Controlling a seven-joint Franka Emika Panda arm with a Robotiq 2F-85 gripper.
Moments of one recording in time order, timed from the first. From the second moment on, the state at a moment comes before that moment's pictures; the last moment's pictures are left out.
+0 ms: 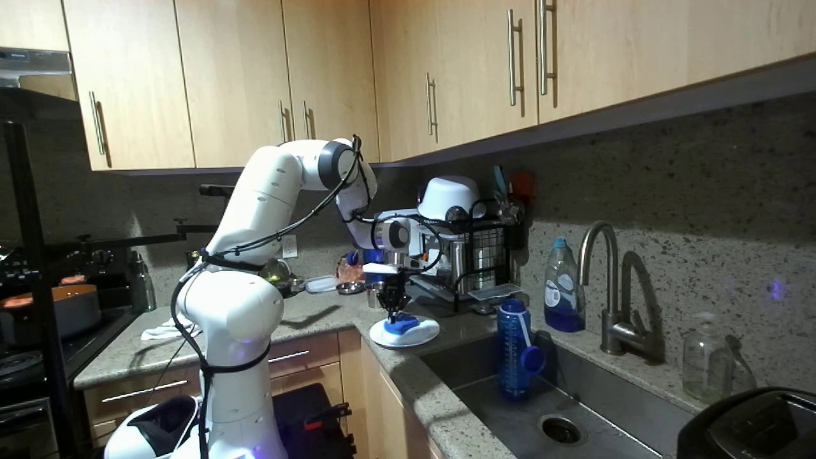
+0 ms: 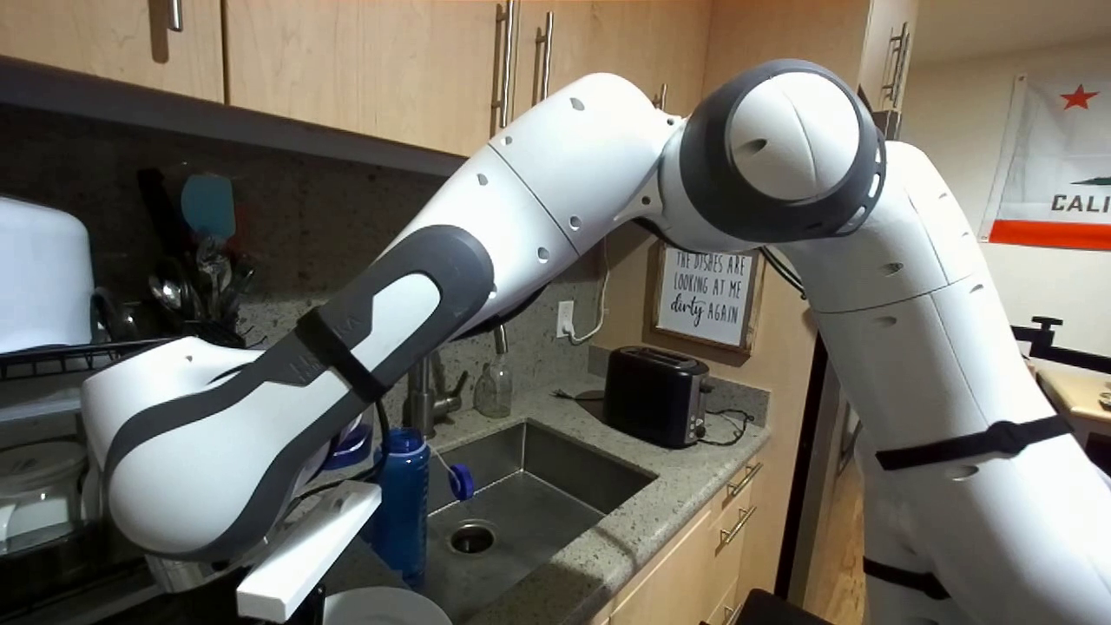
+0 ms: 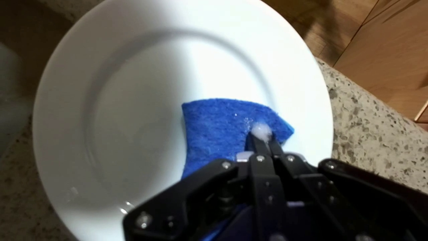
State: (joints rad) arm 0.41 0.48 0.22 -1.87 -0.14 2.02 0.18
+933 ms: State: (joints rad) arm 0.34 0.49 0.22 -1.87 -0.07 2.02 0.04
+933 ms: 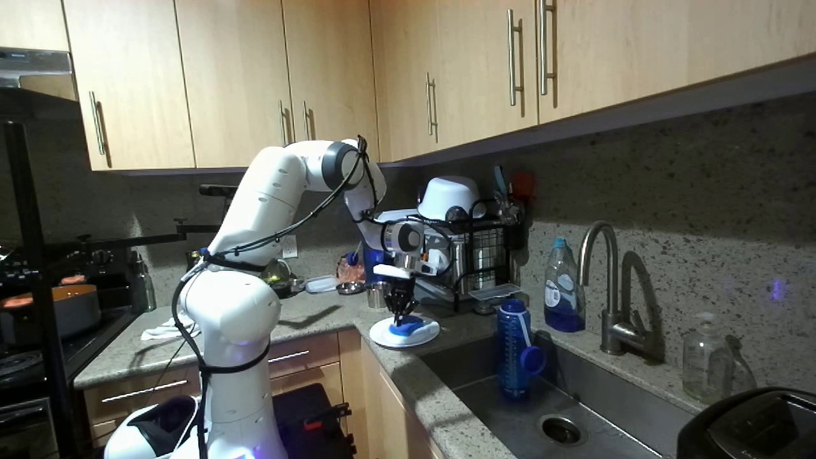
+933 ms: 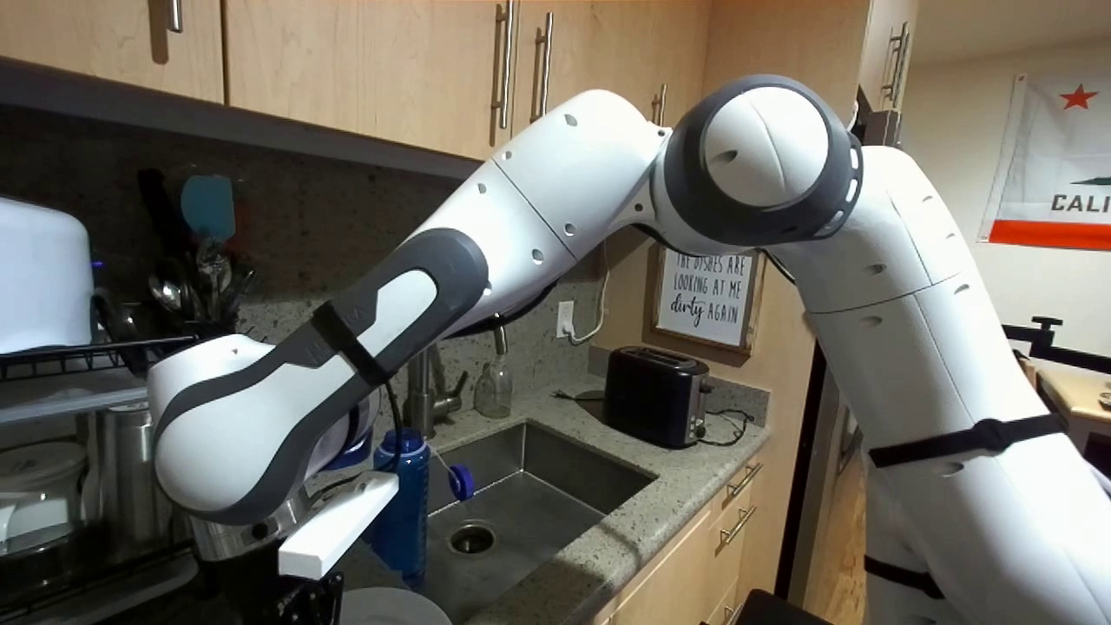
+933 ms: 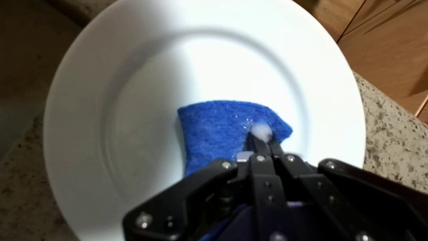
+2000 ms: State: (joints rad) arm 0.29 0.51 0.22 -1.86 0.02 2.01 0.02
